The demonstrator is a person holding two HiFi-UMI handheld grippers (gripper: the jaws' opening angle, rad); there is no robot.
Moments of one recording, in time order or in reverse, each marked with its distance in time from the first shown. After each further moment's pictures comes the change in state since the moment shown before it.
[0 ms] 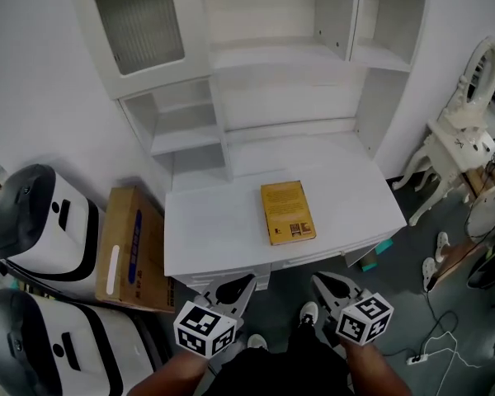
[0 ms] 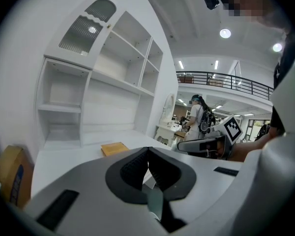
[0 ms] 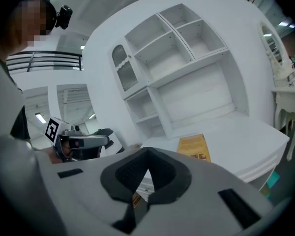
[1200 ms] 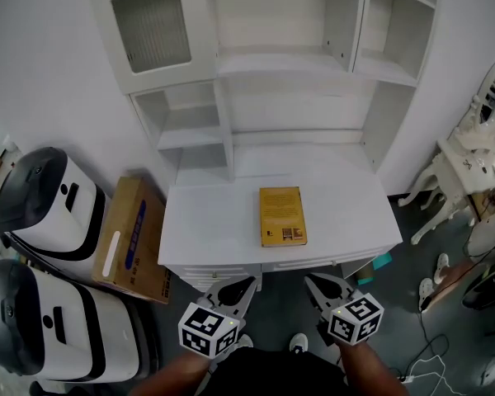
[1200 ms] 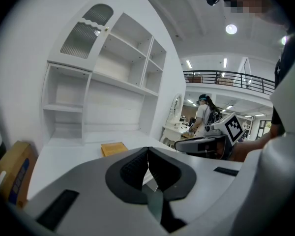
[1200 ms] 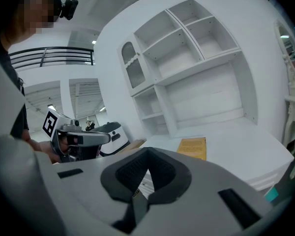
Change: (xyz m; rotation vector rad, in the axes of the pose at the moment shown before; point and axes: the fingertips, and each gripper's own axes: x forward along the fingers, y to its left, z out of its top) left arm 0.024 -0.046 0.000 -0.029 -0.016 0.112; right arm -0.020 -0.023 0.008 -0.102 0.051 0.106
